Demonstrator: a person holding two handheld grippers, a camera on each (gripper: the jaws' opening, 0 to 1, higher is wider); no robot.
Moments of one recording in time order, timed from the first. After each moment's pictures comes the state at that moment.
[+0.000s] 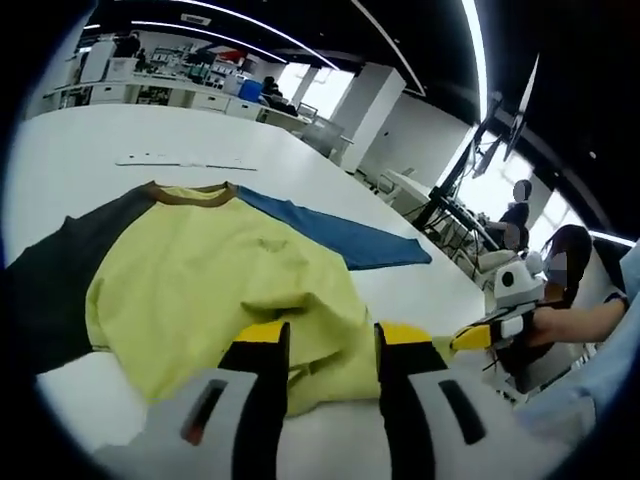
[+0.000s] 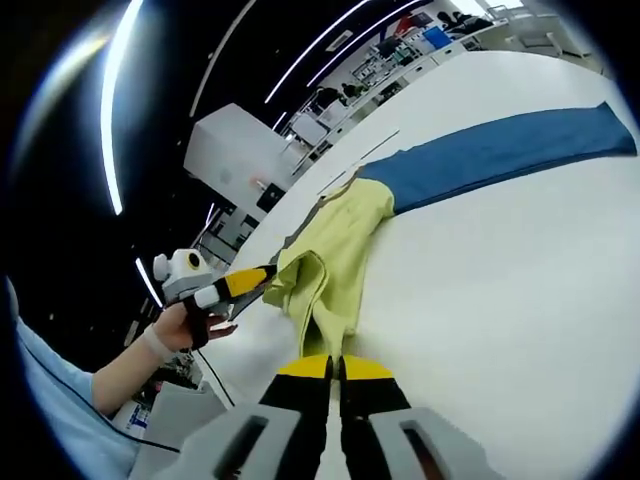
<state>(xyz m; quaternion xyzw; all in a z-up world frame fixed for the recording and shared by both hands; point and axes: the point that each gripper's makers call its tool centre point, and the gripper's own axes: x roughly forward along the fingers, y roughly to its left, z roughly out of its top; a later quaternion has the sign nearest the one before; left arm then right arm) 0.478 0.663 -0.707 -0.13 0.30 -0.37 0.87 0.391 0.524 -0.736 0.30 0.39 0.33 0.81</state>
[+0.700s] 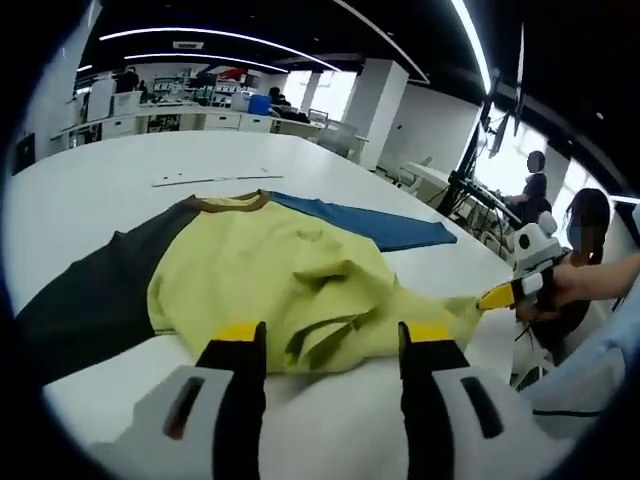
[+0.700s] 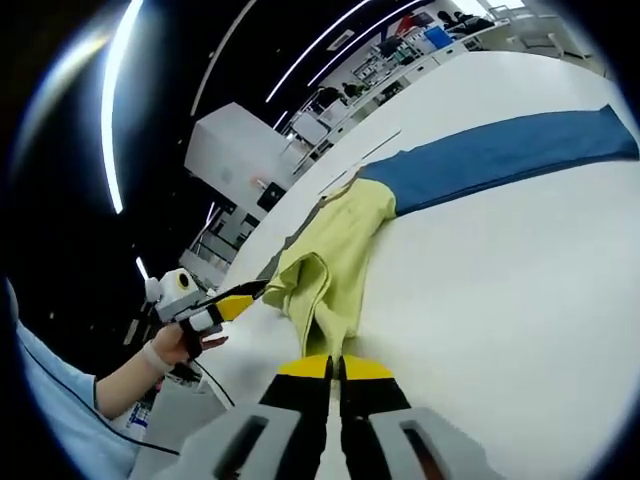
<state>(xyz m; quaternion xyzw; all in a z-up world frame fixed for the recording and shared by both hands) 0.462 0.713 -0.721 -0.06 0.29 -0.32 0.90 0.394 0.525 -0.734 0.29 0.39 0.33 0.81</state>
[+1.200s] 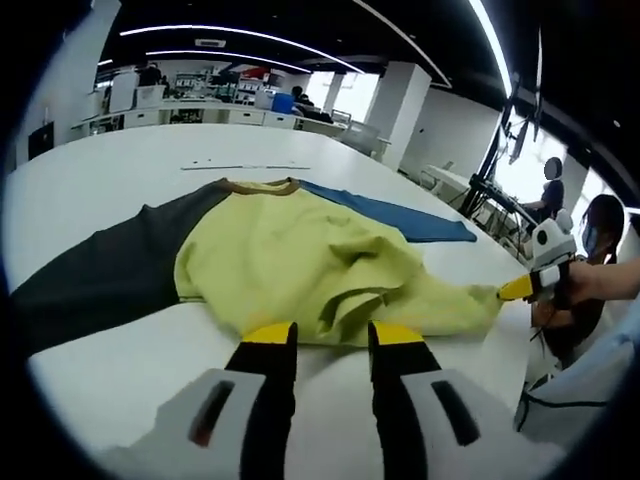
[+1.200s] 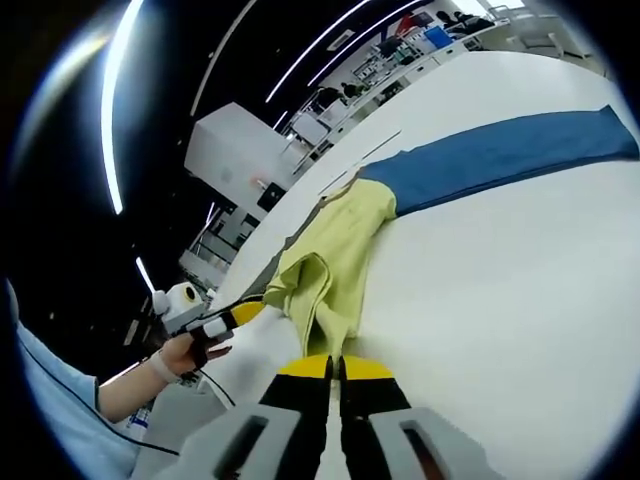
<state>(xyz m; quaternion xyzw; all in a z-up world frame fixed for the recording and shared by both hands) 0.459 0.733 -0.739 -0.07 0.29 -0.28 0.91 0.393 0.525 -0.734 0.30 0.39 0.33 0.81</state>
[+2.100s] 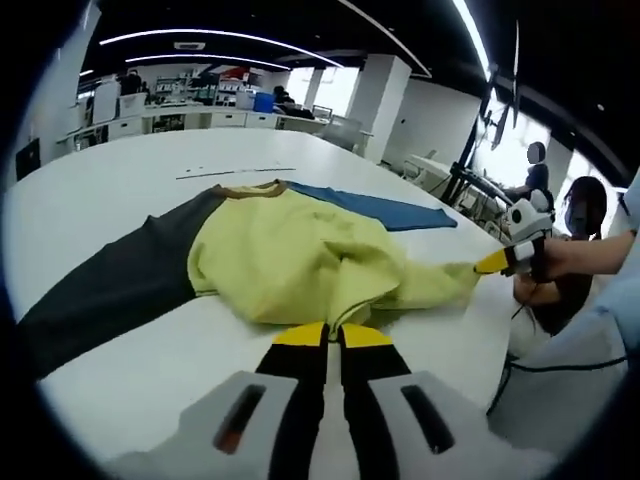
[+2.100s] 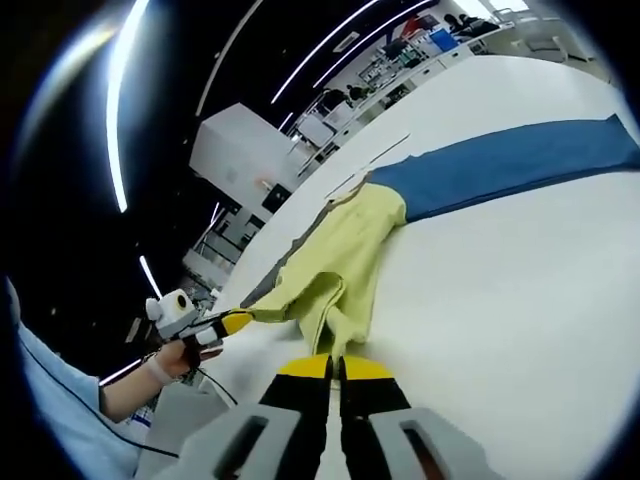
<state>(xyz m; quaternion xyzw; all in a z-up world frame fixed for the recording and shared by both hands) 0.422 0.762 -0.709 -0.03 0.29 -0.32 0.90 0.395 0.530 -0.722 0.29 0.38 0.34 0.81</state>
